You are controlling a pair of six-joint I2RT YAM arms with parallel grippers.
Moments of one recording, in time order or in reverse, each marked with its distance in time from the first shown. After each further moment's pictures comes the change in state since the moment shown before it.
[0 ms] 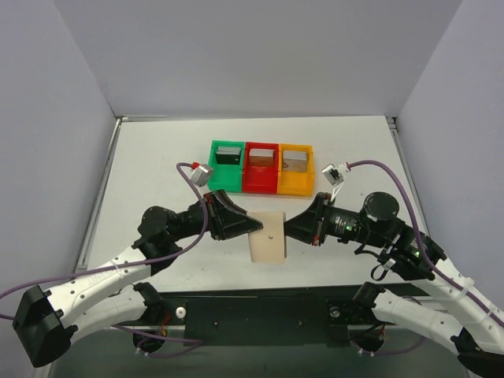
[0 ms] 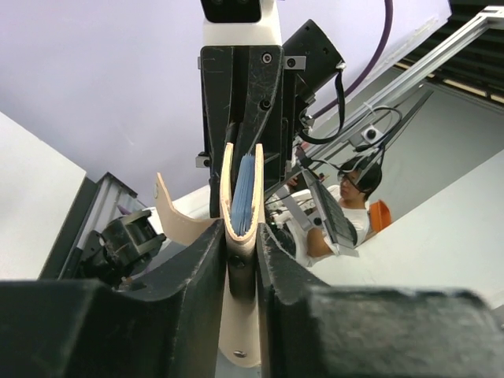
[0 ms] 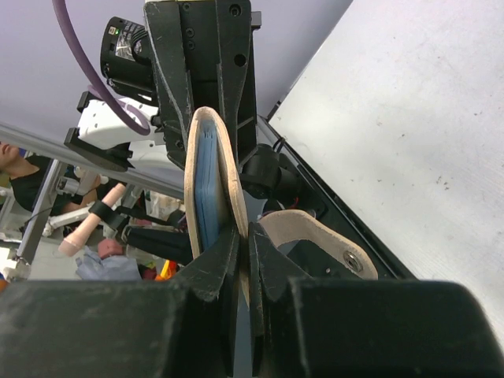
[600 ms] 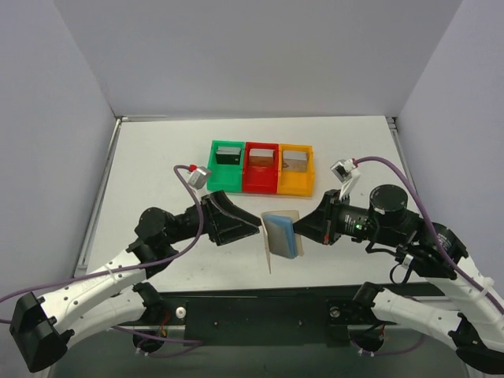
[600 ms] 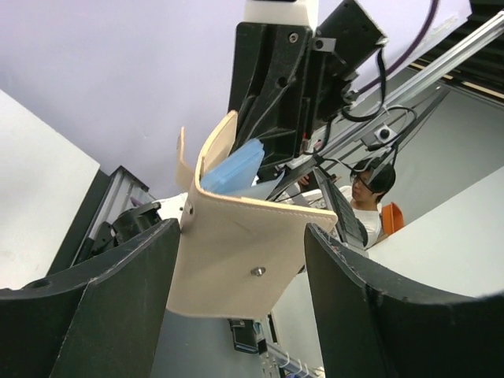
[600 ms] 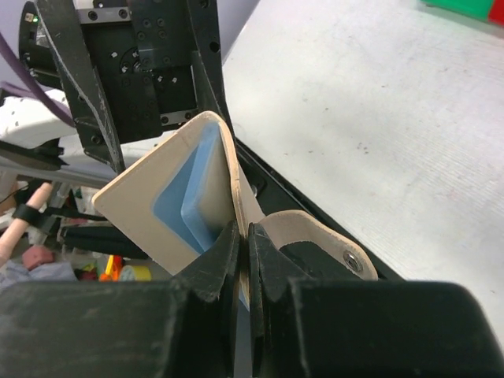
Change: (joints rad) left arm -0.005 -0.056 -0.001 -0.096 -0.021 0.035; right arm 0.008 0.050 0.216 -0.340 0.109 -0.133
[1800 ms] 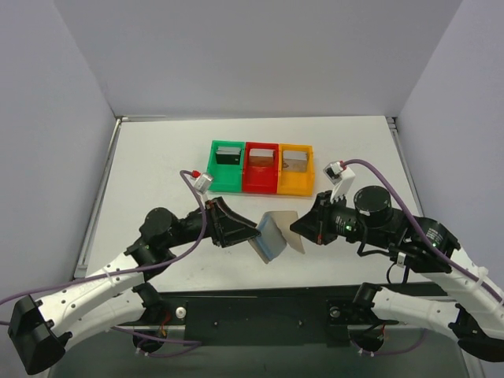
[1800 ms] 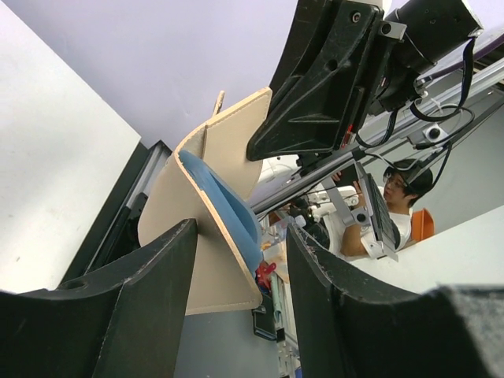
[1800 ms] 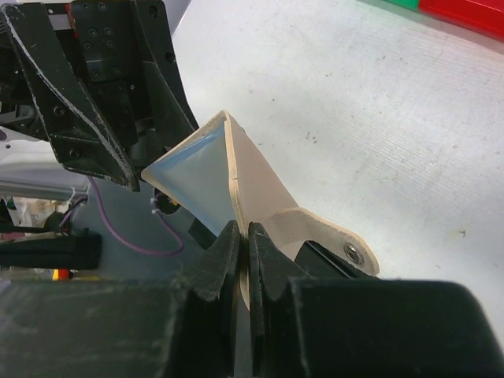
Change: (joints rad) left arm -0.008 -0.034 -0.028 -0.166 -0.040 0.079; right arm 0.105 0.069 0.073 -0.134 0.238 -0.050
